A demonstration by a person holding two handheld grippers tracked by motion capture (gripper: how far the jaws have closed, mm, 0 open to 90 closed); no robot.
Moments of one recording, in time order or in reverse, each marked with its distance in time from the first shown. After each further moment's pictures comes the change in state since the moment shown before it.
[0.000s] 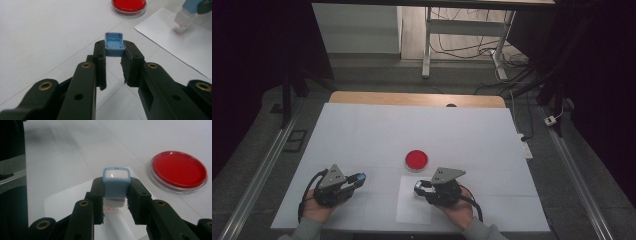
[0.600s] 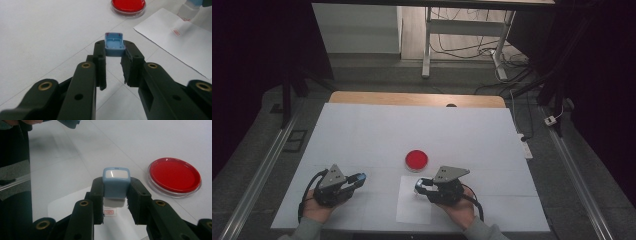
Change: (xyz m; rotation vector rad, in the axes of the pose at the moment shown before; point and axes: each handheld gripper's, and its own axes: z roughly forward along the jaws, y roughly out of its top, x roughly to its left) left arm -0.001 0.000 0.000 -0.003 -0.002 0.002; right arm -0.001 0.004 -0.008 -0.043 0.004 0.009
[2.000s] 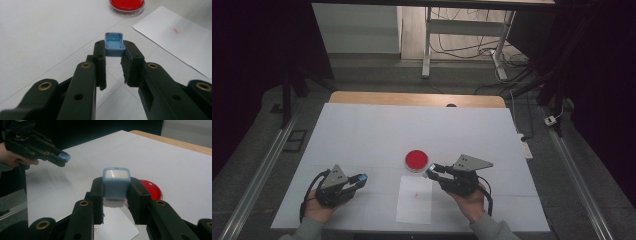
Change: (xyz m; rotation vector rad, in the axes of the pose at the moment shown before) left arm -0.002 0.000 0.004 0.007 -0.007 0.003; right arm -0.022 0.013 -0.038 -0.191 -0.067 0.094
